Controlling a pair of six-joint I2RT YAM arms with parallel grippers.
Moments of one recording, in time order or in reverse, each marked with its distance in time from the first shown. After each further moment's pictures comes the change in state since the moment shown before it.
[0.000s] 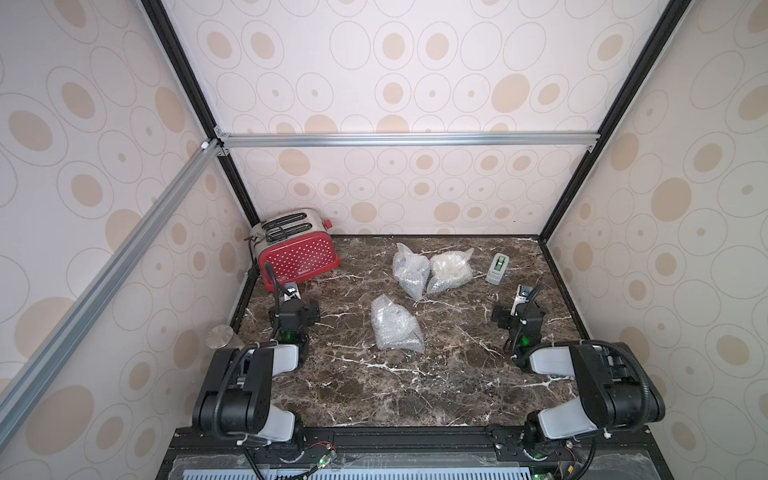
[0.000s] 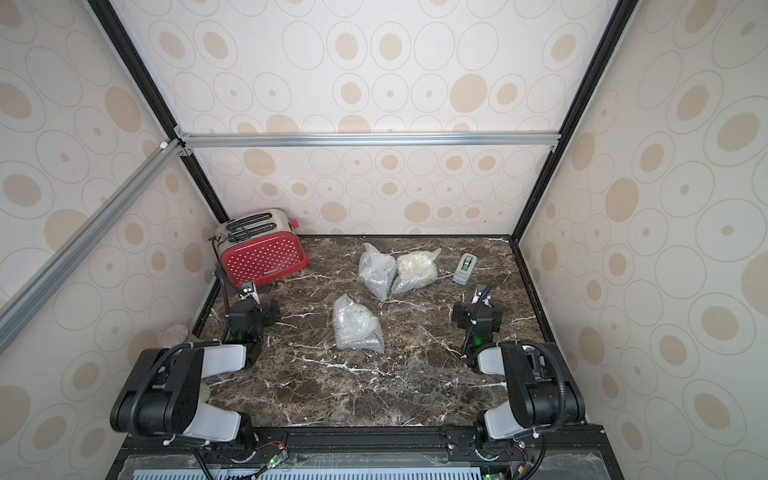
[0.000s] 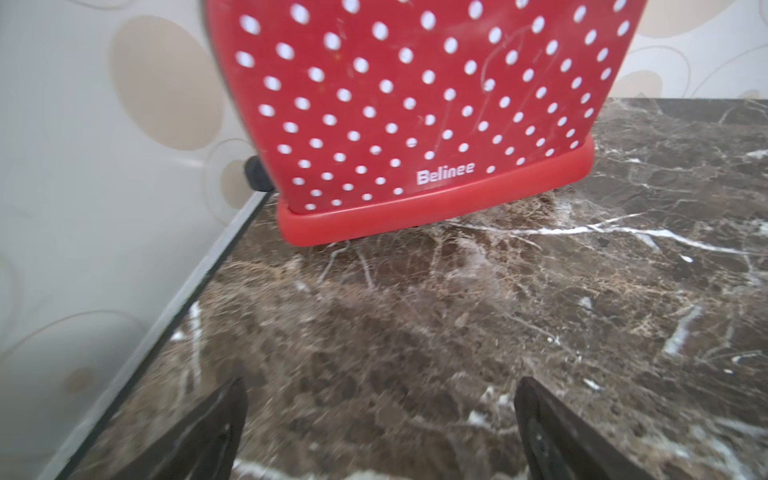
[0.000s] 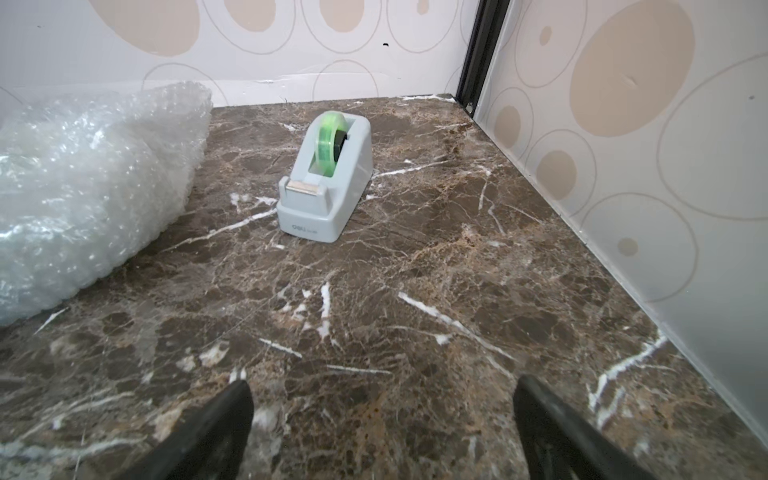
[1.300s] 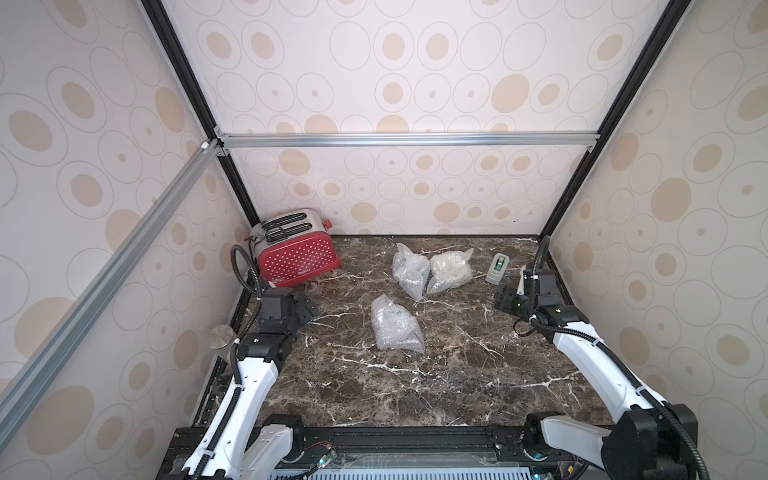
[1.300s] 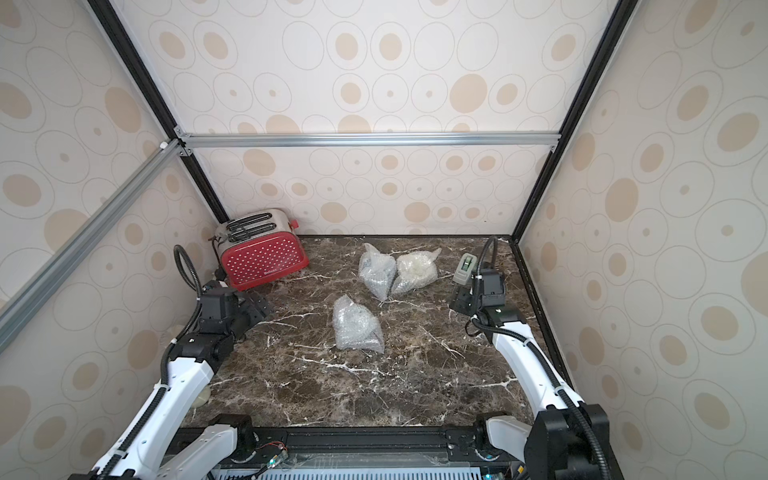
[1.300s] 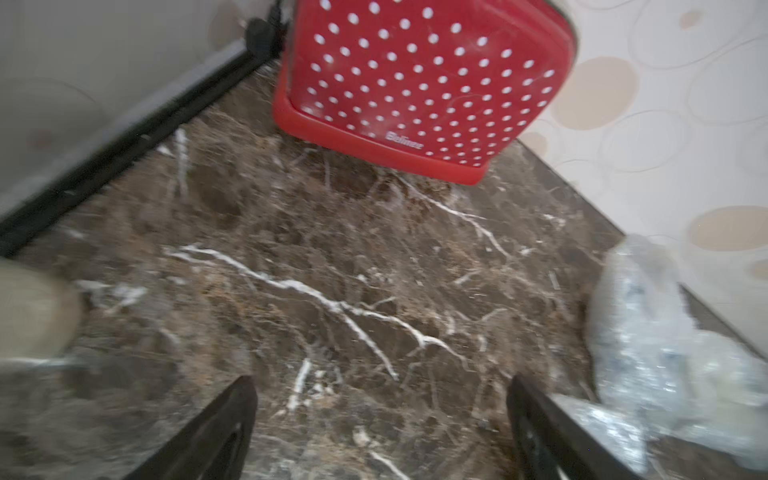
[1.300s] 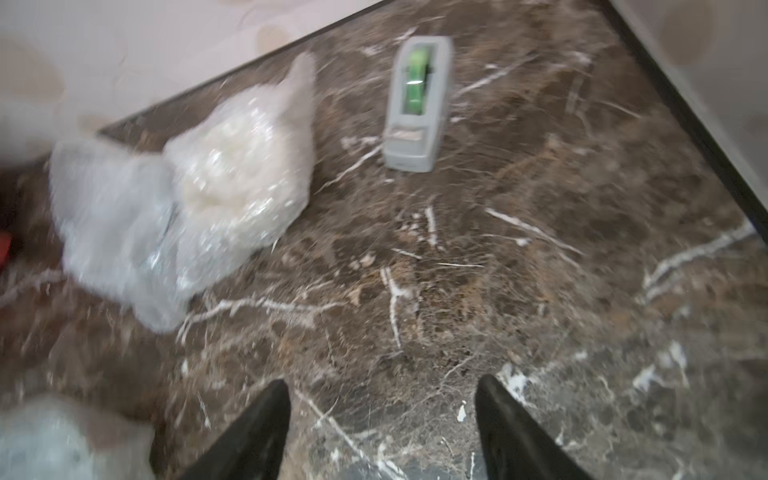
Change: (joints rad) left arm -0.050 -0.608 0.313 -1.173 0.070 -0.627; right arm 0.023 -0.359 0.479 -1.209 -0.182 0.369
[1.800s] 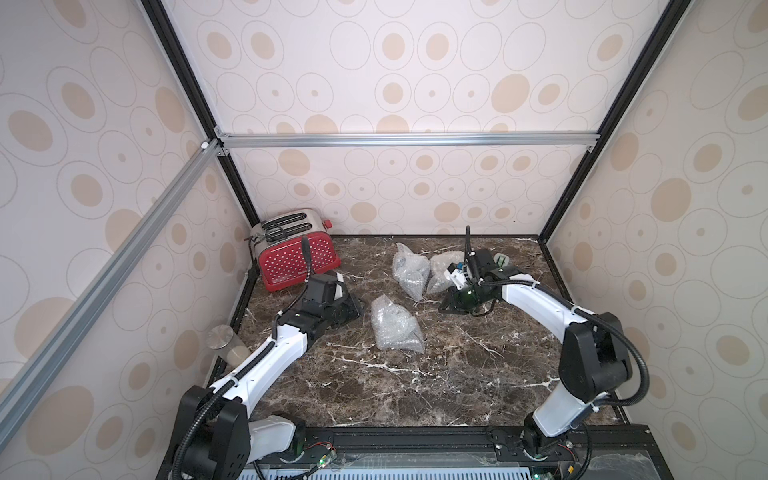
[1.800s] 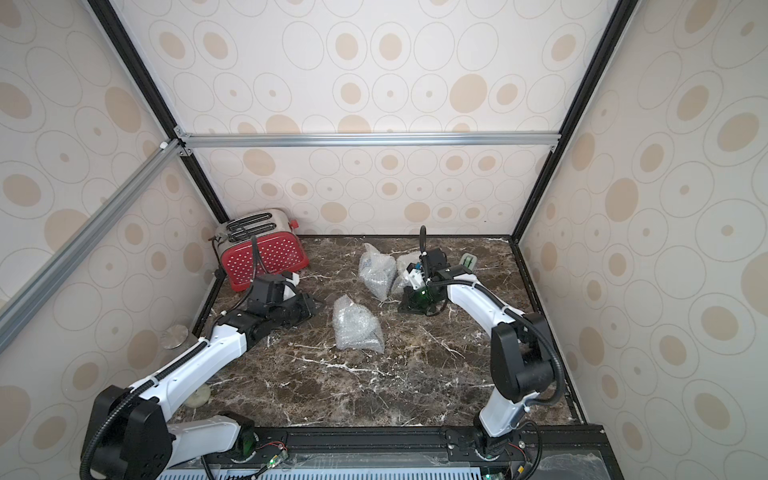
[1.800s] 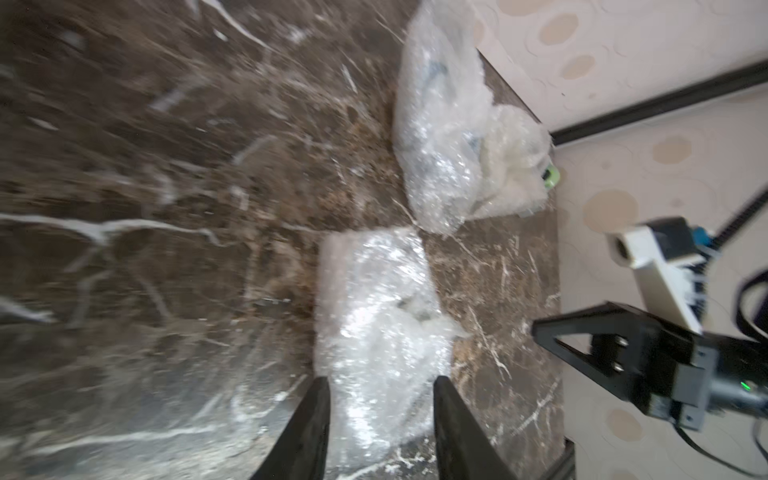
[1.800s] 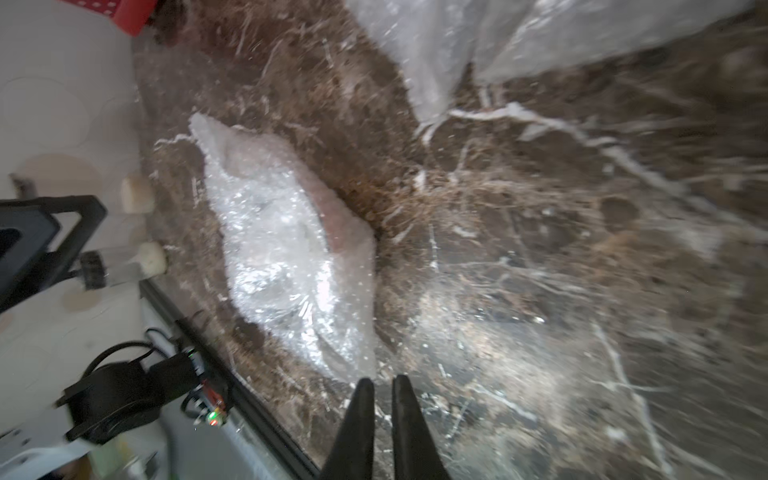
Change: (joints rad) left arm -0.232 0.304 0.090 0.180 0.531 -0.103; right arm 0.250 0.472 0.408 -0.301 -0.600 -0.143
